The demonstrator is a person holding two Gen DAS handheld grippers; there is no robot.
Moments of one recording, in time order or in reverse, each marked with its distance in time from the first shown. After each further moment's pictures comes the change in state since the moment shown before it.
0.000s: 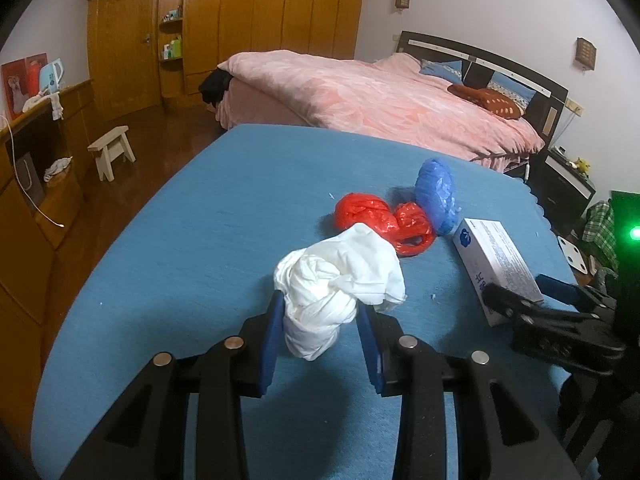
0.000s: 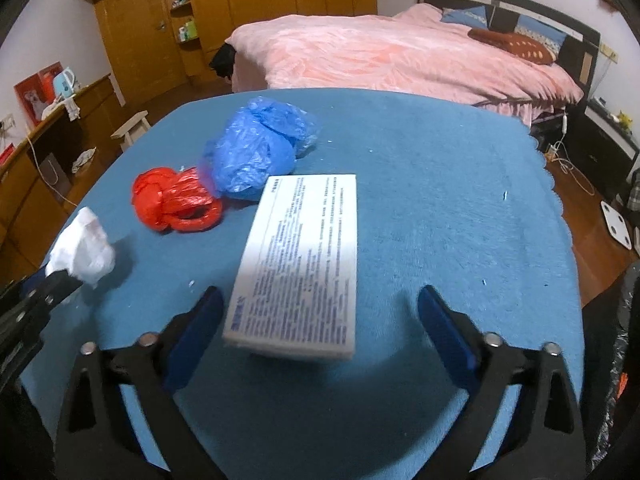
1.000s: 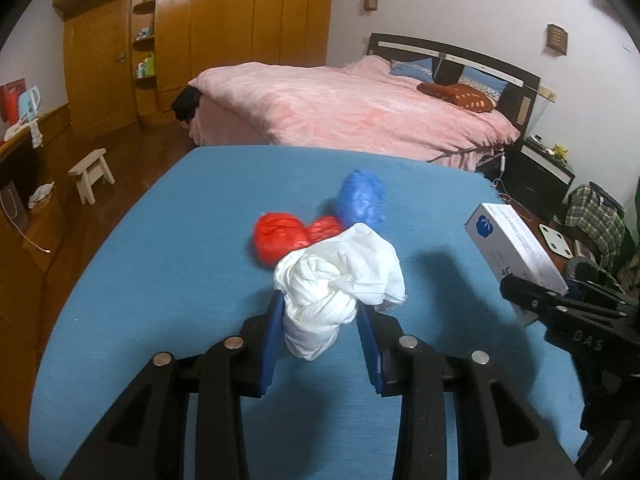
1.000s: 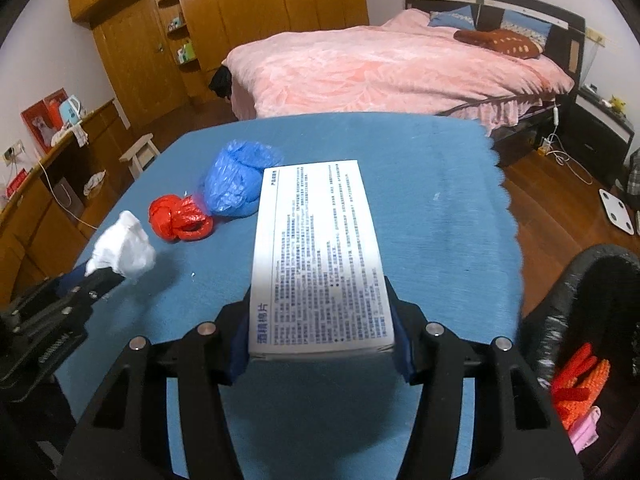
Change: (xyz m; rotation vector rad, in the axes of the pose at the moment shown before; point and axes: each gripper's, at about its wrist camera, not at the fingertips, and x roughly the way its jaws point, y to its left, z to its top) left arm -0.016 -0.061 0.010 0.083 -0.027 -0.060; right arm -0.075 -0.056 -0.007 0.062 -0.074 0.046
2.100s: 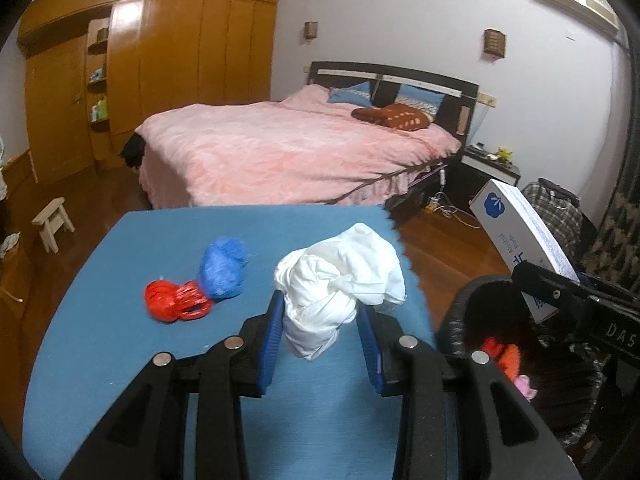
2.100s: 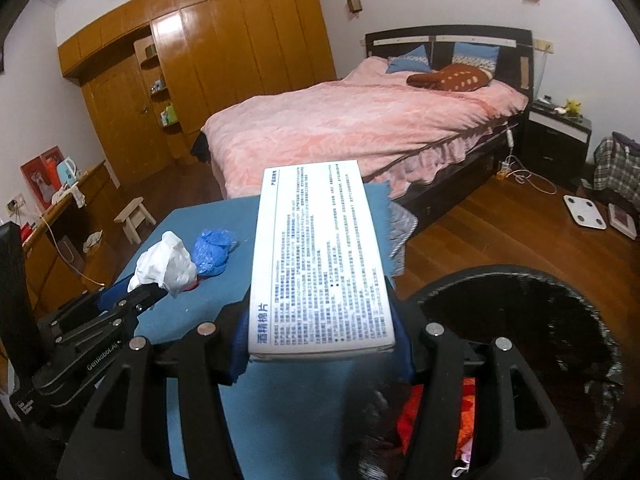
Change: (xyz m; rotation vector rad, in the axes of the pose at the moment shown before) left arm -0.064 -0.134 0.031 0.112 -0.114 -0.147; right arm -0.150 -0.088 -0.002 0.089 -0.201 -0.055
